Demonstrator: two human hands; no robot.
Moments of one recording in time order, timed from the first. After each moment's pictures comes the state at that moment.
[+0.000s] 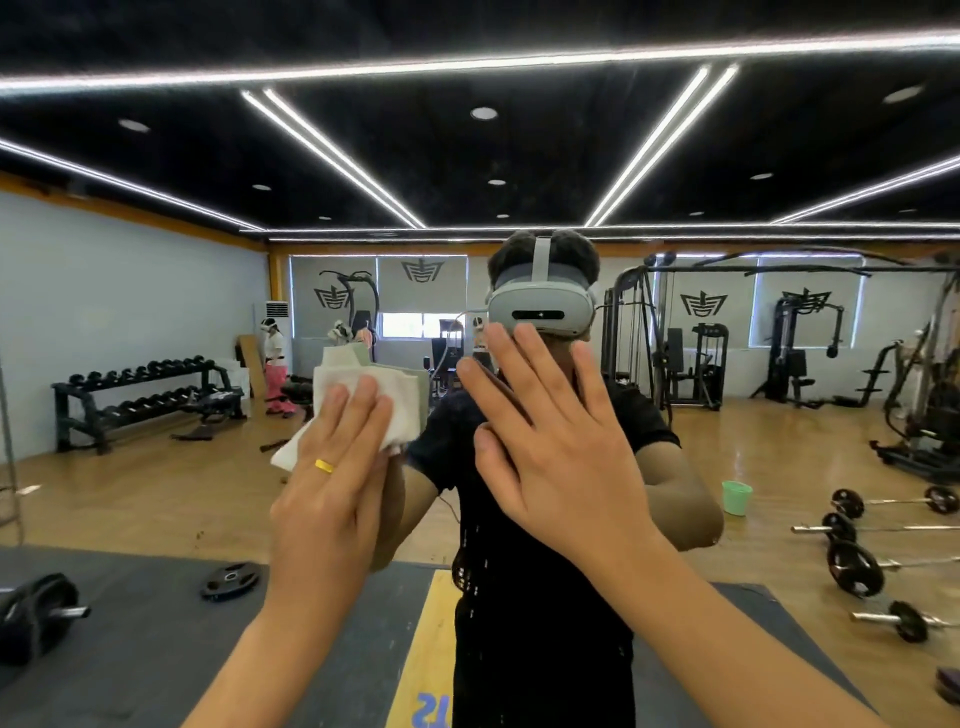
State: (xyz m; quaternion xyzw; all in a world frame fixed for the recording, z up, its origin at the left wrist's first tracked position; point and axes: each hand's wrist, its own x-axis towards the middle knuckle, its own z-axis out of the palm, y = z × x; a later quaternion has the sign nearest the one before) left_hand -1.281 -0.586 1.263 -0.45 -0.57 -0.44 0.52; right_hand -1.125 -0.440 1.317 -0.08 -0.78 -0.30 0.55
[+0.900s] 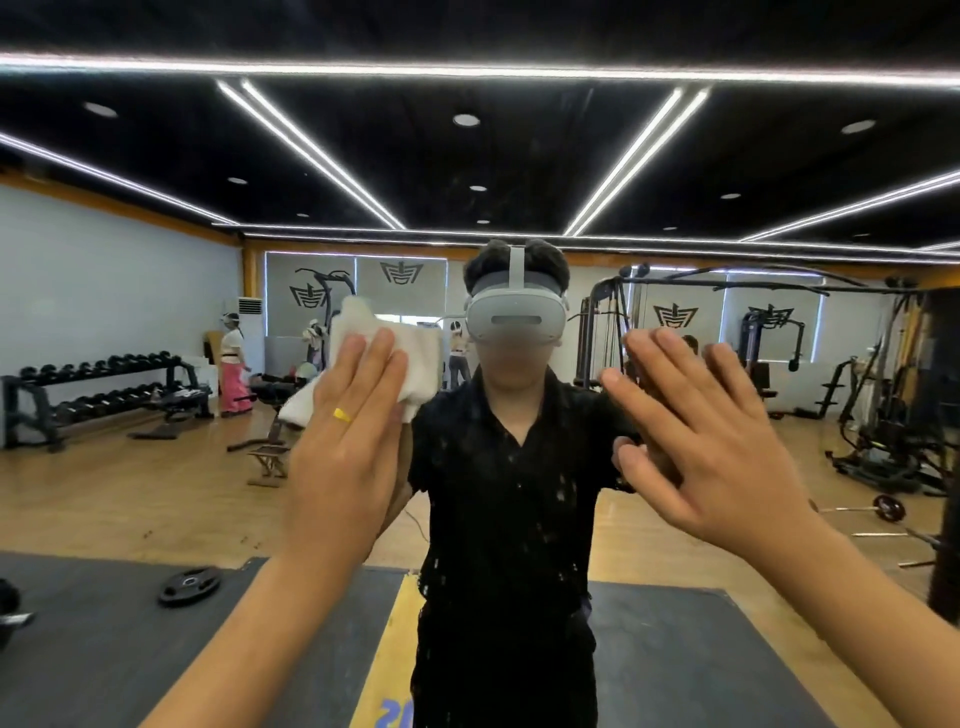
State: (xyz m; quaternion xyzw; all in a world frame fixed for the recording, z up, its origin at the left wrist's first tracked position) left_hand -1.244 -0.555 1.305 -0.47 -0.55 -0.43 0.54; right_hand -1.000 -0.351 1.337 -0.06 -0.79 -0.37 0.49
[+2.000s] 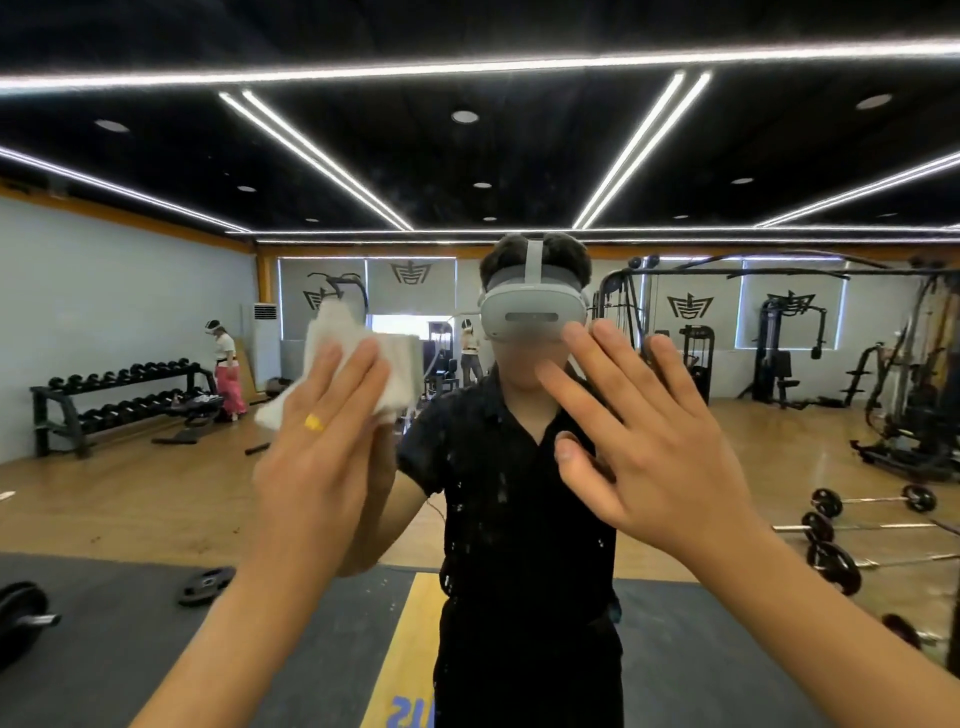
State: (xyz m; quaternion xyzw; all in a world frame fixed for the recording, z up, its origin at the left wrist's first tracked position) left_hand -1.210 -0.543 1.300 -0.48 -0.60 -0.41 0.49; right_hand -1.004 -0.344 1.329 -0.05 -0.77 -0.35 0.53
